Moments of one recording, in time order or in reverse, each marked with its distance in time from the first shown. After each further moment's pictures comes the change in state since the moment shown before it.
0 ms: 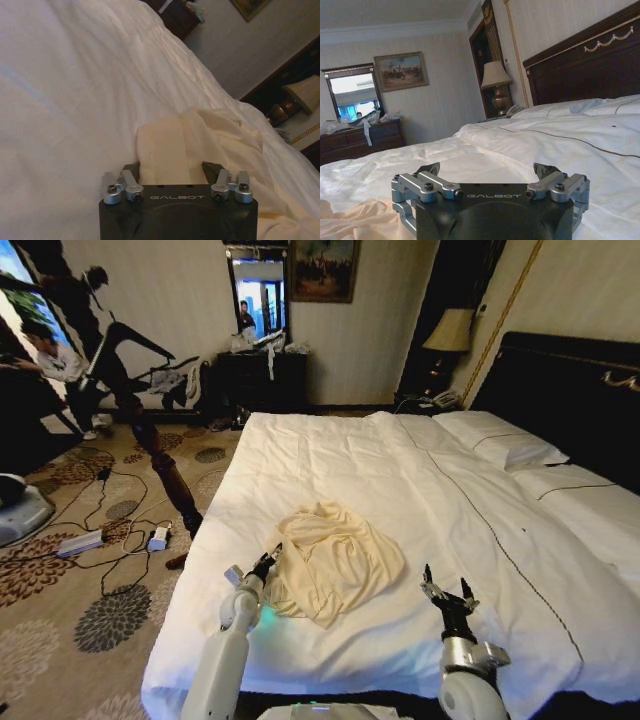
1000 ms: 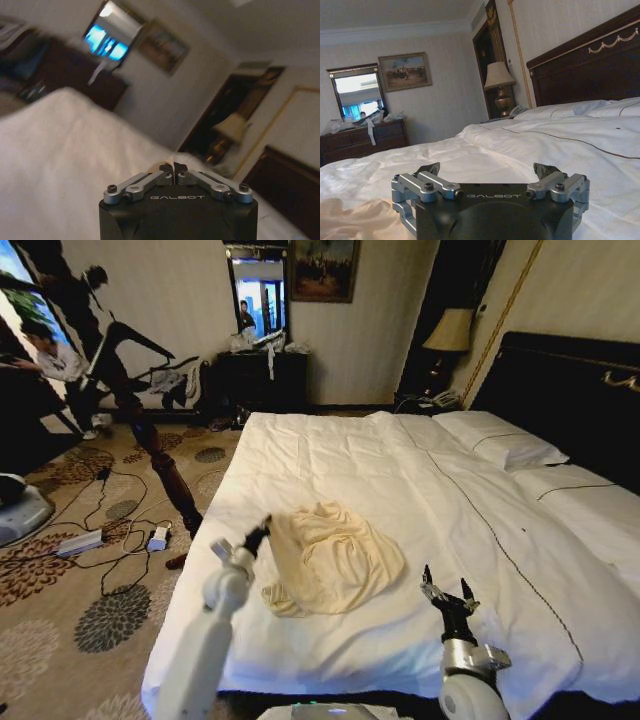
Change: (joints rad) left arm -0.128 0.278 0.029 -0.434 -0.180 0.079 -0.119; right arm -0.014 0.000 -0.013 0.017 -0.015 0.005 0.001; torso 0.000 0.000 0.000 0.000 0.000
